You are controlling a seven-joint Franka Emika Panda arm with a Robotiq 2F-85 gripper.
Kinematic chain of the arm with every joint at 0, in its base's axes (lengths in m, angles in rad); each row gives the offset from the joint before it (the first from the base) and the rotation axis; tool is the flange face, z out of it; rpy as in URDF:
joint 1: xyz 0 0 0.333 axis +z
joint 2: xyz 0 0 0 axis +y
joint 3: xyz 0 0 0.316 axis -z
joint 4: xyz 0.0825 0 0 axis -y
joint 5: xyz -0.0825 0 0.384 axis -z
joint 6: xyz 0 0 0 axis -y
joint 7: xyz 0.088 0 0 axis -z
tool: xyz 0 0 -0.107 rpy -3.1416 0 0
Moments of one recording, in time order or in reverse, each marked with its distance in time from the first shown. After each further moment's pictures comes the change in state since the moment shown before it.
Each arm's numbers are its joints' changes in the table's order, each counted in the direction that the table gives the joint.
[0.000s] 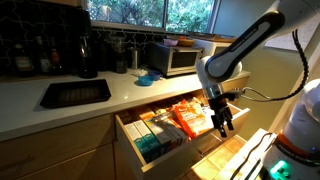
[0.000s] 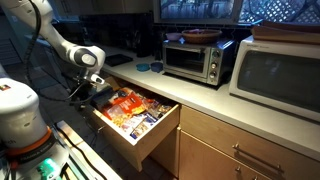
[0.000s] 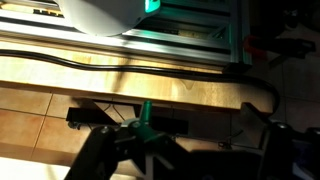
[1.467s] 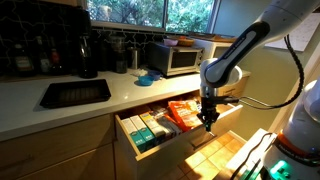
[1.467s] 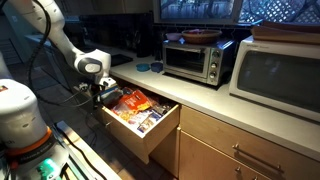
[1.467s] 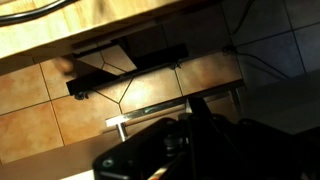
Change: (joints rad) arm -0.050 0.089 0.032 -0.031 -0.069 0.453 0.283
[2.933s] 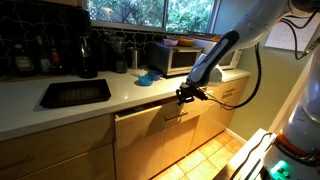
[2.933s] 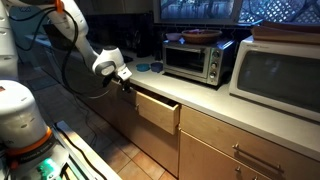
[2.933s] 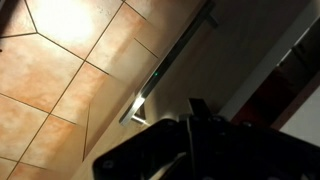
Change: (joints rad) arm -0.055 0.255 0.029 0.222 -0.031 0.648 0.458
